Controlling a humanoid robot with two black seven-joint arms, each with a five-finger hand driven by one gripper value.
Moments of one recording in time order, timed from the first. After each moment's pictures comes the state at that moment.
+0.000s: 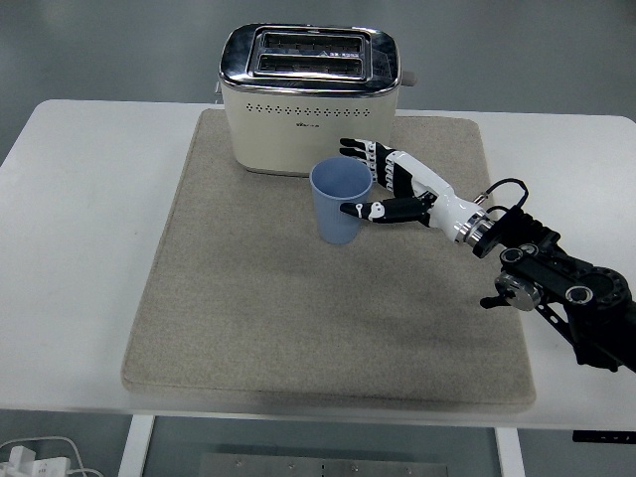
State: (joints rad) left arm -0.02 0.00 -0.13 -0.09 -0.05 -0.11 -0.04; right arm 0.83 -0.17 0.39 0.76 -0.70 0.18 0.54
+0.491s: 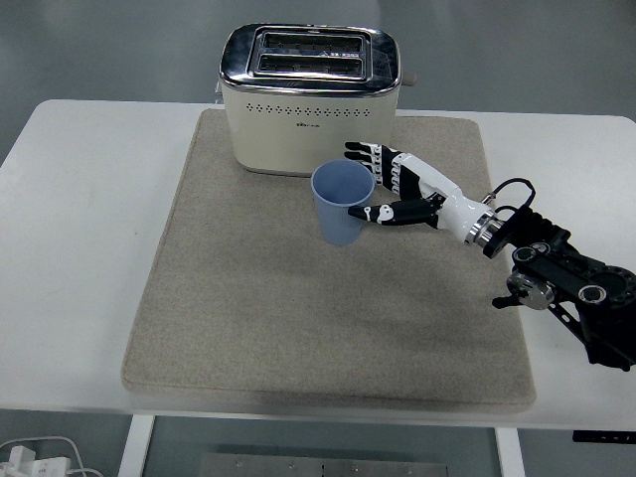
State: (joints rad) left arm -0.02 0.00 -0.13 -0.09 -0.05 -0.11 -0.04; right arm 0.83 -0.20 0.39 0.77 -0.70 0.23 0.54
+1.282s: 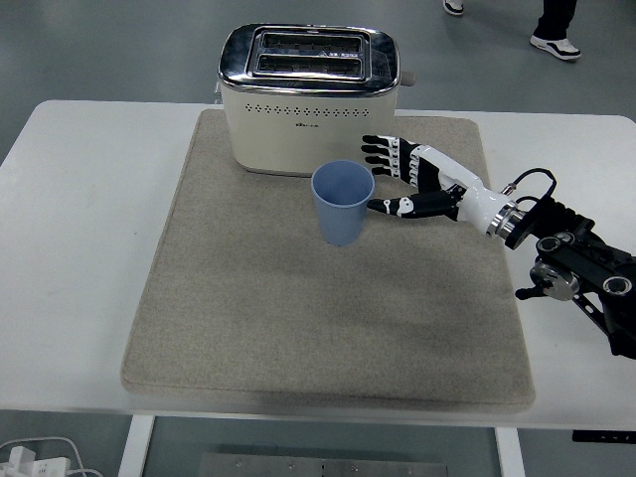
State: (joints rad) left arm -0.02 0.00 -0.13 -0.09 -0.05 -0.11 -0.04; right arm 0.85 -0.26 0.40 0.77 -0.70 0.28 0.54
